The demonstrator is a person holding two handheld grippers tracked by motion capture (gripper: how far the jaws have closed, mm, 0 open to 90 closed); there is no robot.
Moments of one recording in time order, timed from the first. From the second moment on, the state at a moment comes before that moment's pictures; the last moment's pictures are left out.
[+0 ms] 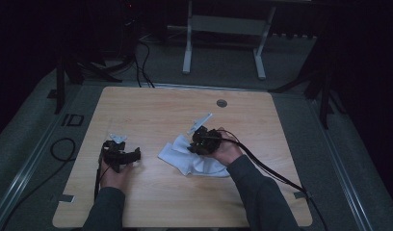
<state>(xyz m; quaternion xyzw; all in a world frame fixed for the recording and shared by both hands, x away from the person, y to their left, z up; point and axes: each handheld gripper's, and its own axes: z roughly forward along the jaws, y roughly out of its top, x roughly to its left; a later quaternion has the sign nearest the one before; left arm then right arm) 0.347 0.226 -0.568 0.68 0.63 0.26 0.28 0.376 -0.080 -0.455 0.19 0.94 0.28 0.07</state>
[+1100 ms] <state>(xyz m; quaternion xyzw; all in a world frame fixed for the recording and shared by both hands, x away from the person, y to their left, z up) 0.347 0.226 -0.568 0.68 0.63 0.26 0.28 0.395 -0.046 -0.511 0.23 0.92 0.32 0.04</state>
